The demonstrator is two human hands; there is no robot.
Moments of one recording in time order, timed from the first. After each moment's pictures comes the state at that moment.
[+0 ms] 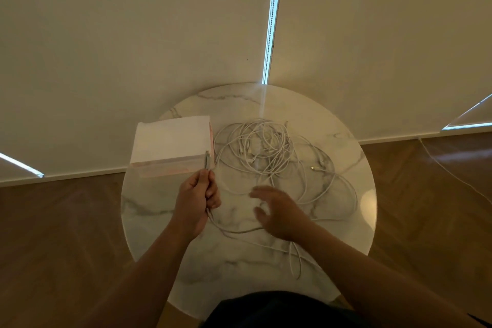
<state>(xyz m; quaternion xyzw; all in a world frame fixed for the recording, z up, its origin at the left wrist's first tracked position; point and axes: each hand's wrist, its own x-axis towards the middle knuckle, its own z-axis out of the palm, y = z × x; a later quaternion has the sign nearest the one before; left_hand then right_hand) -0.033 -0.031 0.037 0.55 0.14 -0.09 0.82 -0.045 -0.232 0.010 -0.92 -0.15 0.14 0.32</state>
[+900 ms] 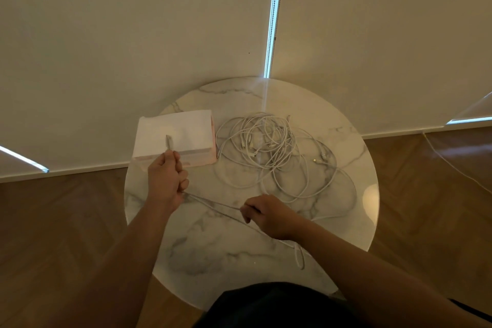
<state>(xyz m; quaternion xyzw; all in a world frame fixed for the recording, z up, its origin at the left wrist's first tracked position) 0.000 0.018 0.039 0.57 0.28 0.03 0.77 -0.054 -0.212 0.026 -0.87 -0.19 0.24 0.38</state>
